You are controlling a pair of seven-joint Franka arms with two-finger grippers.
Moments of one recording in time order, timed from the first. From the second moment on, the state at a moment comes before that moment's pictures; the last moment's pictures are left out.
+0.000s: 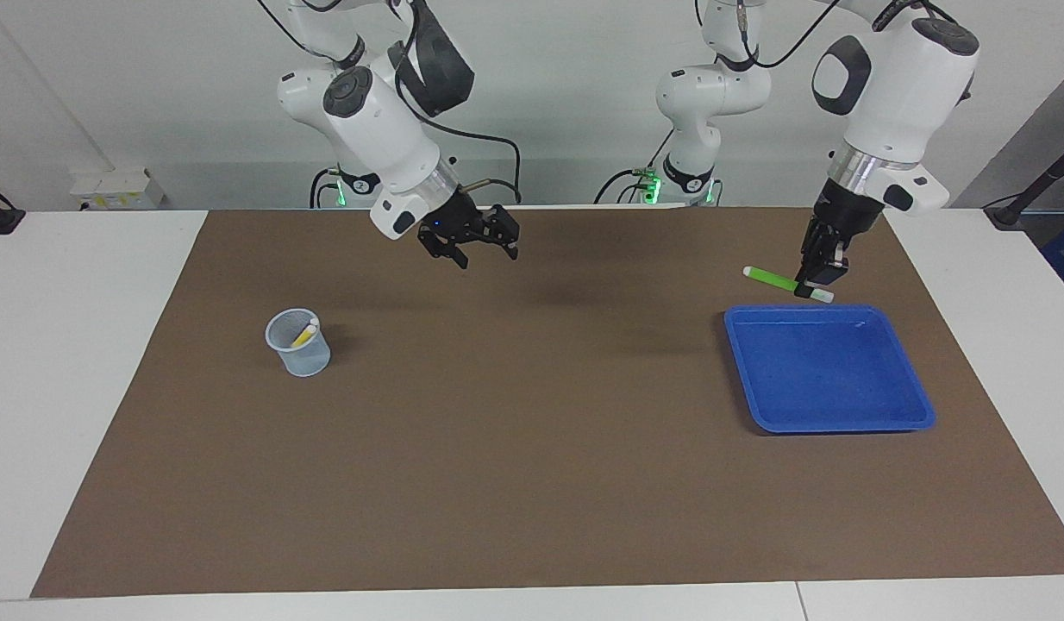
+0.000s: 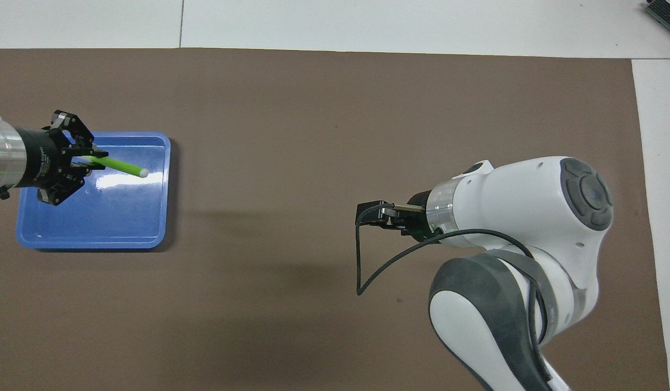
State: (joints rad) left arm 0.03 -0.11 -0.14 -1.91 -0.12 2.04 -1.31; right arm 0.35 -0.04 0.07 -2.01 0.48 2.10 0.37
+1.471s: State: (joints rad) left arm -0.22 -0.19 -0.20 -1.94 -0.08 1.90 -1.83; right arm 0.55 -0.01 0.07 -2.01 1.03 2.59 0.56
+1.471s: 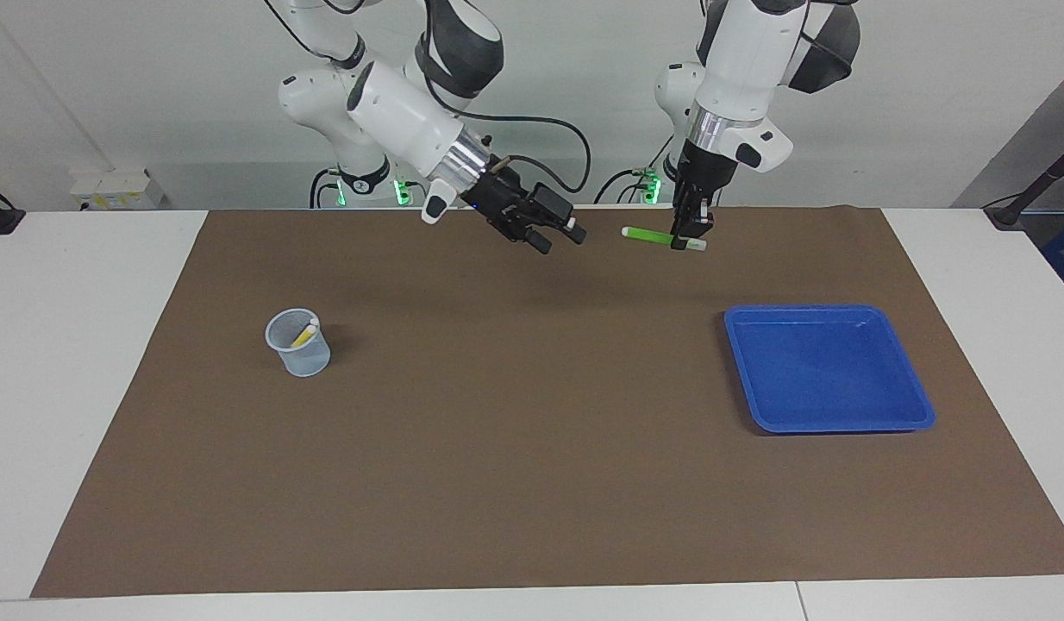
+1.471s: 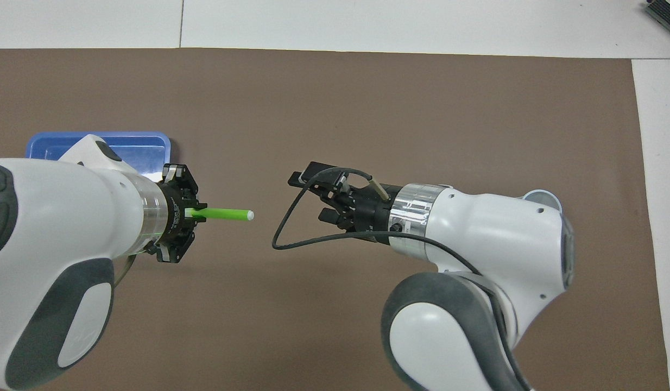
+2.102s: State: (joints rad) left arm -0.22 -0.20 -0.20 -1.94 -0.08 1.89 -1.84; right arm 0.66 0.00 0.07 -2.00 1.07 2.67 0.65
